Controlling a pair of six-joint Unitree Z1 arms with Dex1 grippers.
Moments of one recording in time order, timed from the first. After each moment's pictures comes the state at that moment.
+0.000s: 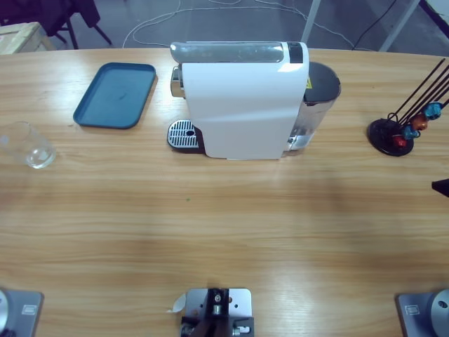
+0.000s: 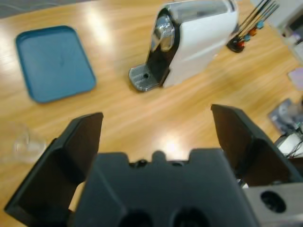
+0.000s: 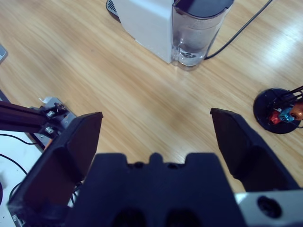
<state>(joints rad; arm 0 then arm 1) -0.61 0.95 -1.09 0.72 -0.17 -0.22 0.47 0.95 -1.00 0.79 0.23 -0.11</state>
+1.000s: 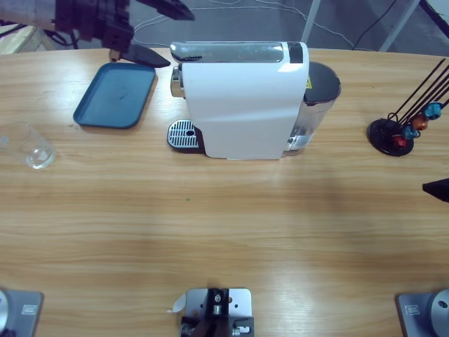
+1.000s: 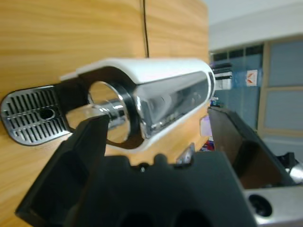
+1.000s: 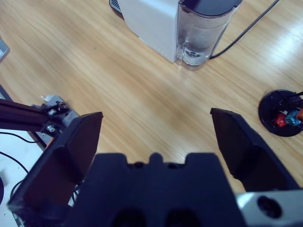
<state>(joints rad) -0.55 1.74 -1.30 0.24 -0.60 -0.78 0.50 0.97 -0.99 0.77 0.23 -0.10</state>
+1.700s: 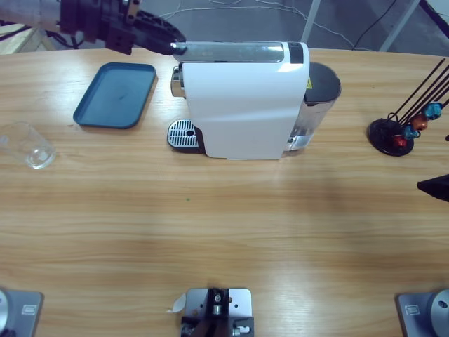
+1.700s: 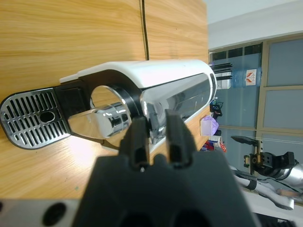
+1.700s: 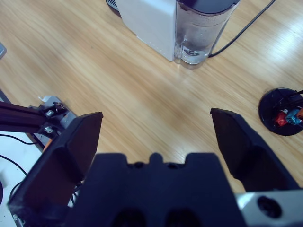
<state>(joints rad) -0.55 1.75 -1.30 0.22 -0.61 -0.78 0.50 0.98 -0.98 0.76 0.22 -0.09</state>
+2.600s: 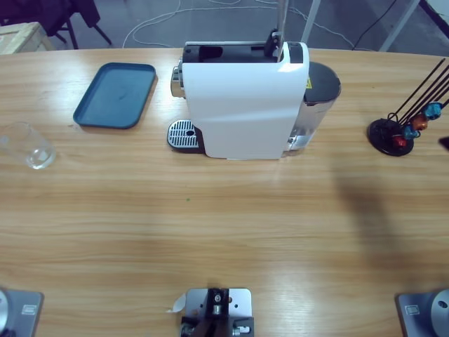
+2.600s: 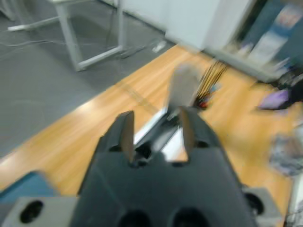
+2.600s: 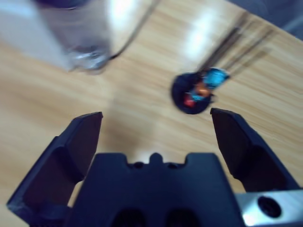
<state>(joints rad) -0.78 1.51 -1.43 0.28 -0.20 -0.02 0.38 0.92 -0.76 0.50 -0.19 -0.05</state>
